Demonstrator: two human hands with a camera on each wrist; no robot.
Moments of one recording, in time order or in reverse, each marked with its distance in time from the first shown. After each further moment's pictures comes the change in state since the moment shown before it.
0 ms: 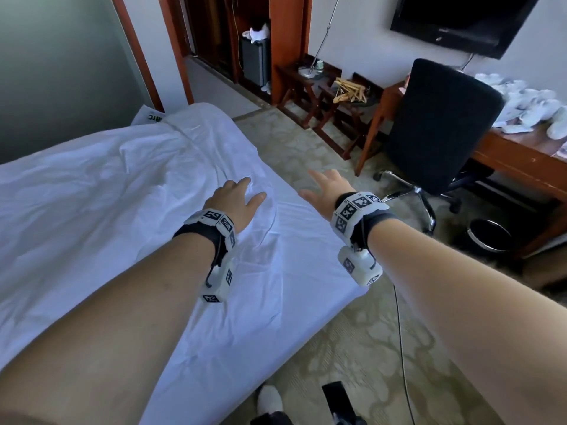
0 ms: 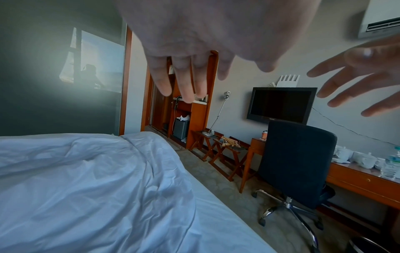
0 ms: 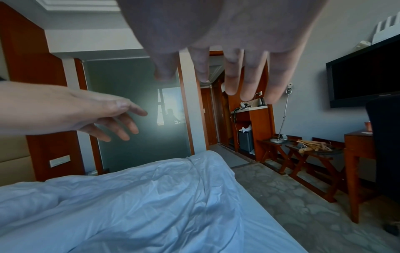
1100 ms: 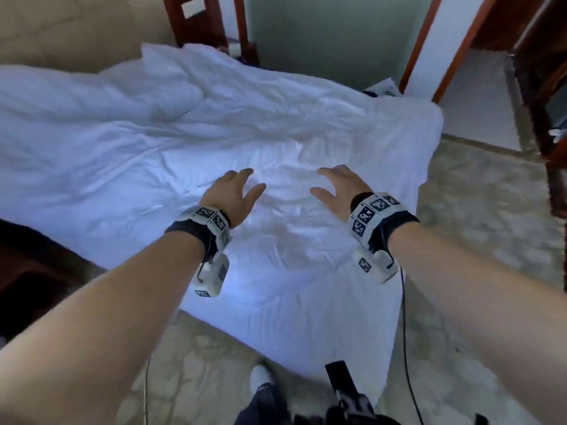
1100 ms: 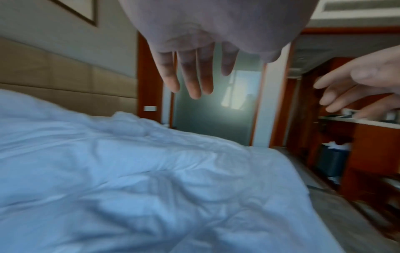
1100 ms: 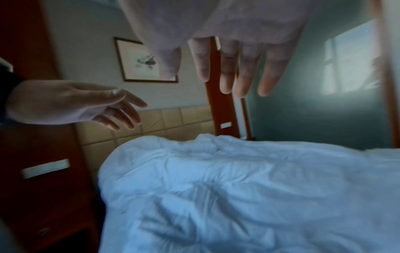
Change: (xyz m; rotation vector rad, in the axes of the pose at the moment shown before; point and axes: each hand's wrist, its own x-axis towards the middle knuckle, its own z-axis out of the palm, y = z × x) left_hand 0.029 0.064 0.043 -0.089 0.412 -0.864; right_hand 0.226 0.005 -0.012 -0.082 -0.465 -1.027
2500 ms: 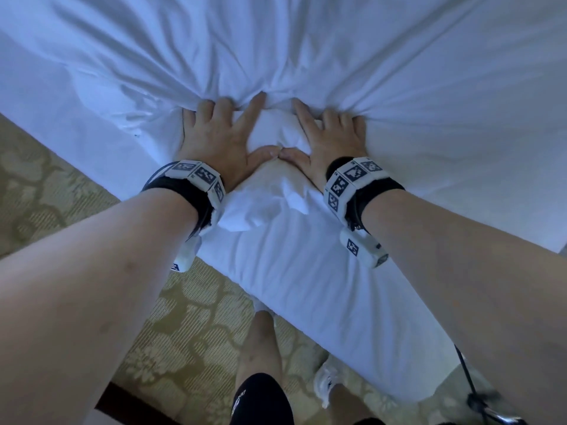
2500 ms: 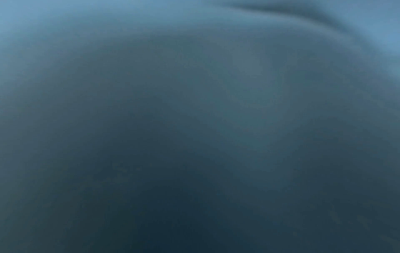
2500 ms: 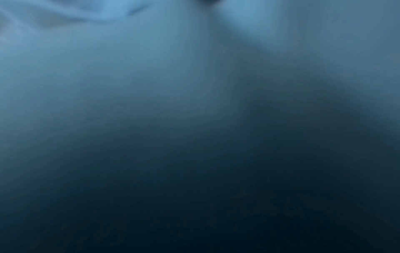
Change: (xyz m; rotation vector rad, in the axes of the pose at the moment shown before) left_hand 0.027 -0.246 0.417 0.262 -0.216 -0.152; right_hand 0.177 0.108 0.473 -0.410 -0.339 -0.168
